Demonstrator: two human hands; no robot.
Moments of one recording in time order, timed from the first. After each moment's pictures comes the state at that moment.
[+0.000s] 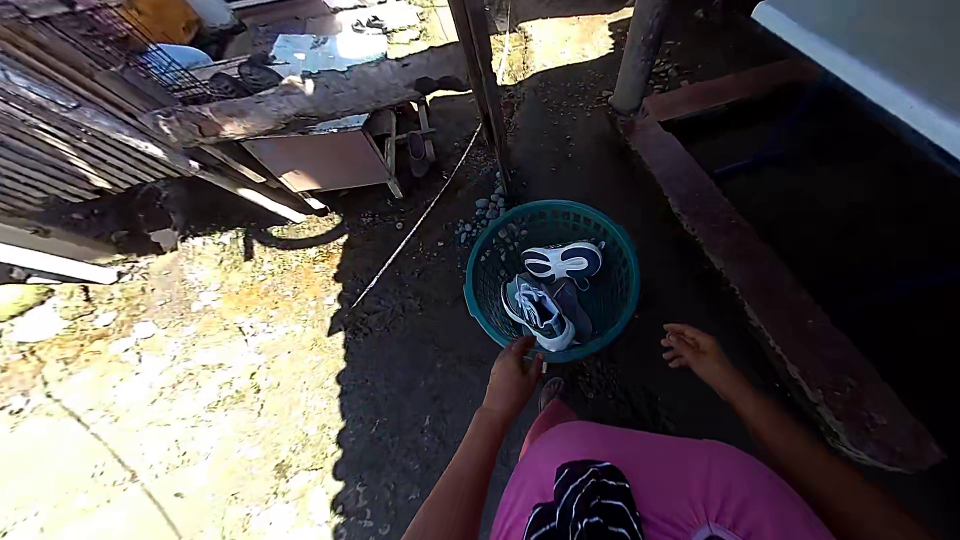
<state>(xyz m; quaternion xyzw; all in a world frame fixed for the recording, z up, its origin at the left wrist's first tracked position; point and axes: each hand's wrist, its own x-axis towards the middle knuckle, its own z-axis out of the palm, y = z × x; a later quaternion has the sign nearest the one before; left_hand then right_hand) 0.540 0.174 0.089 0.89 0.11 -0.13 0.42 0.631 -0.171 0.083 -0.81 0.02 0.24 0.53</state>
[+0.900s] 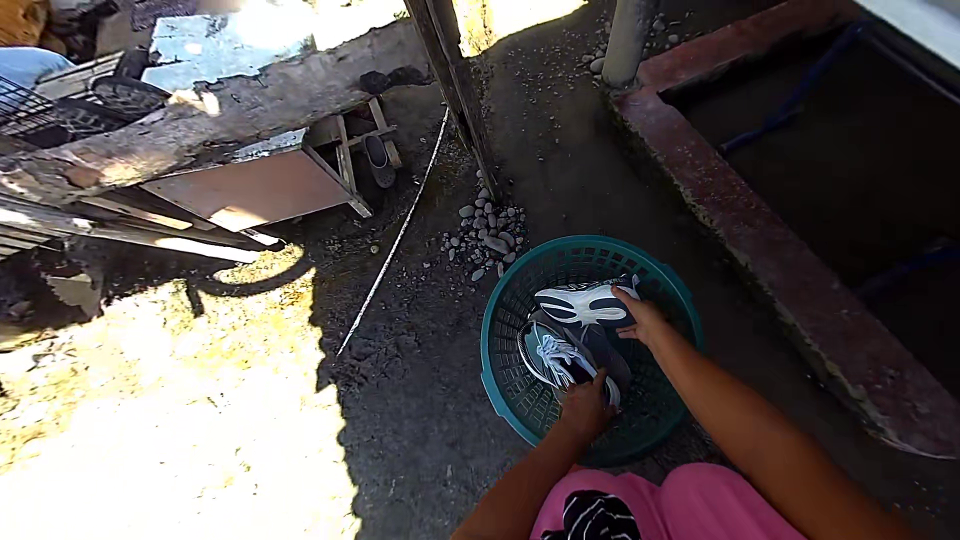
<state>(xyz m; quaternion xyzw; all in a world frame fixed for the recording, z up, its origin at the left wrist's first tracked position) 0.693 0.174 -0.020 0.85 -0.06 -0.44 0.27 0.844 0.030 -0.024 -0.64 0.44 0.27 0.57</state>
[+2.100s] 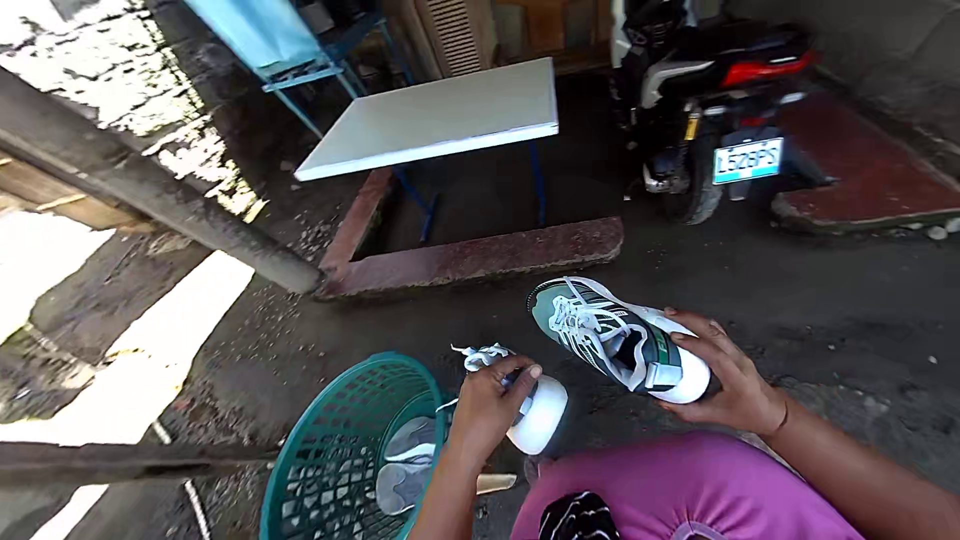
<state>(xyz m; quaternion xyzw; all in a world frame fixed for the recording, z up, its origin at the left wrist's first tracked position) 0.498 -0.061 0.235 0.77 -0.52 -0.18 0.32 0.205 -0.255 0.170 -0.85 0.05 -0.47 0.24</state>
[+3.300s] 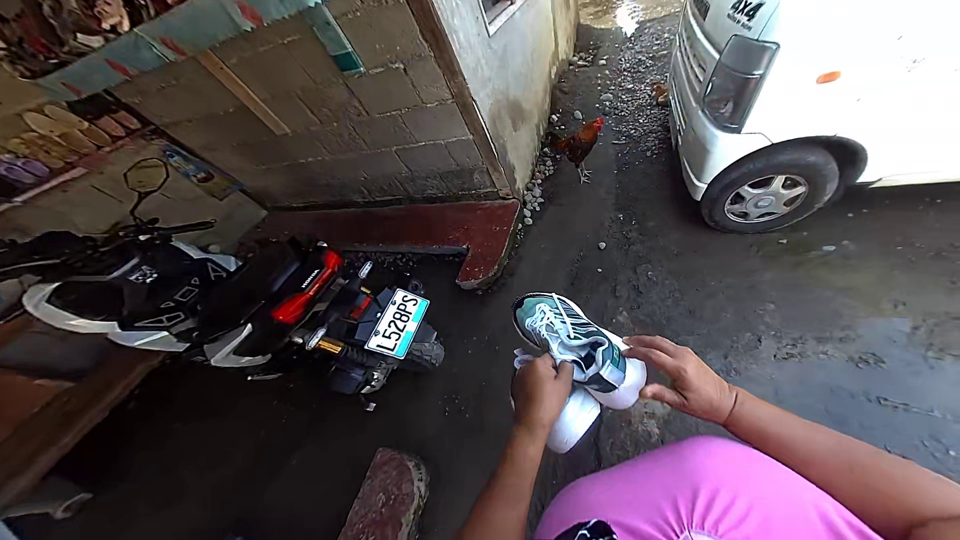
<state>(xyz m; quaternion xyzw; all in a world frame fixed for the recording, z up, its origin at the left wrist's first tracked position) 0.047 -0.500 0.213 0.44 -0.85 -0.30 0.02 -0.142 -0.324 0.131 -0.65 0.62 -0.45 0.02</state>
